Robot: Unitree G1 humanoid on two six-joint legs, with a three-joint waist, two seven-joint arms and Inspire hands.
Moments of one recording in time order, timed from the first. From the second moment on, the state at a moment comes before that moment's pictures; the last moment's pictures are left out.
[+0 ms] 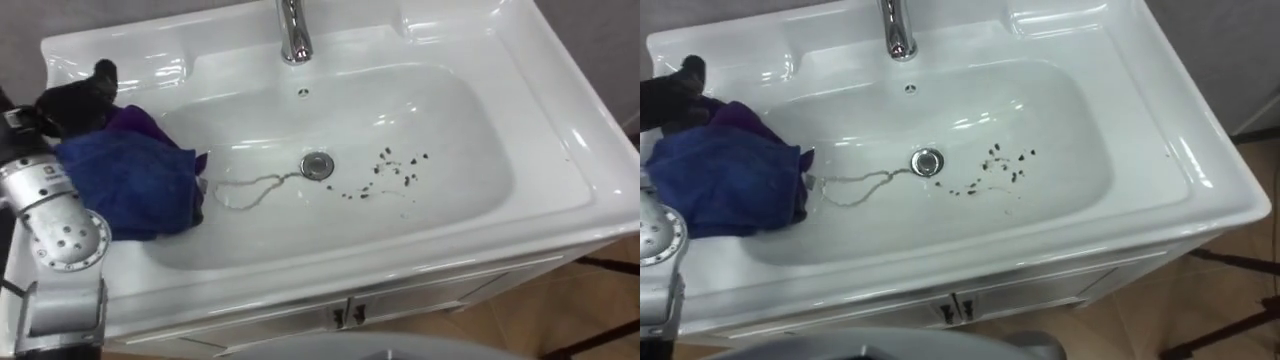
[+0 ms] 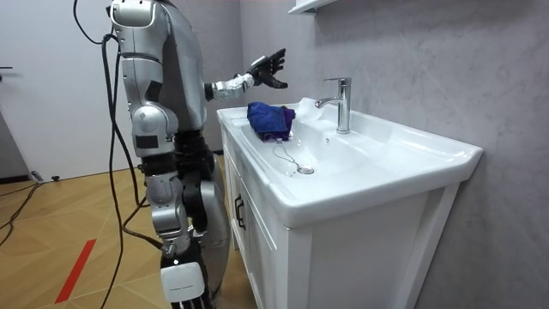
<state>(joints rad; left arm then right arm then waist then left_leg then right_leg) 0.21 0.33 0.13 -0.12 0.21 -0.19 0.54 0.08 -0.30 -0.10 1.44 -0.09 0.01 0.13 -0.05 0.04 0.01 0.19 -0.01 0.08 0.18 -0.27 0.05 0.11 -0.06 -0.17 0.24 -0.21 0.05</state>
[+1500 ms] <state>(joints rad) 0.28 0.29 -0.04 0.24 0.55 -0.15 0.59 0.12 -0.30 -0.02 1.39 -0.09 0.07 0.17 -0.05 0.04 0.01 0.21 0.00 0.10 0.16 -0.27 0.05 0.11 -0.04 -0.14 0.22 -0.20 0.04</state>
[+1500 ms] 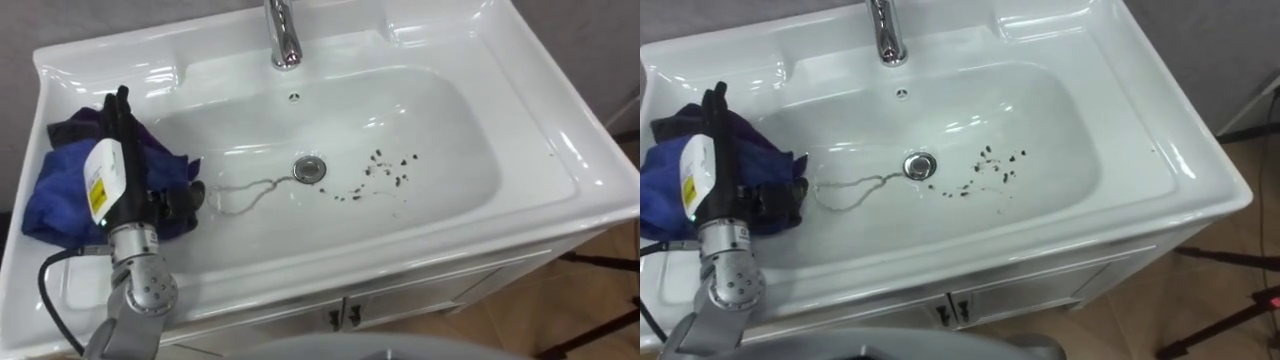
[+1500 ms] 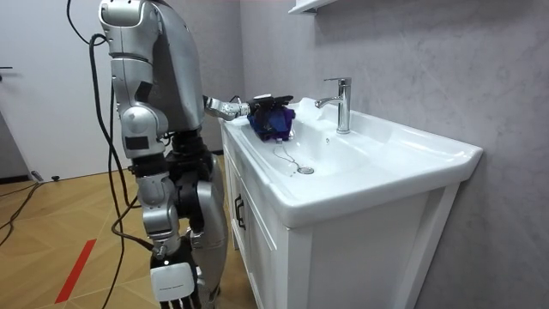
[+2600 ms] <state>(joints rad) 0.28 0.29 0.00 0.28 0.72 -0.03 0.69 0.12 -0.30 -0.02 1.35 -0.10 0.13 0.13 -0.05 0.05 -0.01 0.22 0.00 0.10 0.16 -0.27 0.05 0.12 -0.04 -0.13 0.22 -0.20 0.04</state>
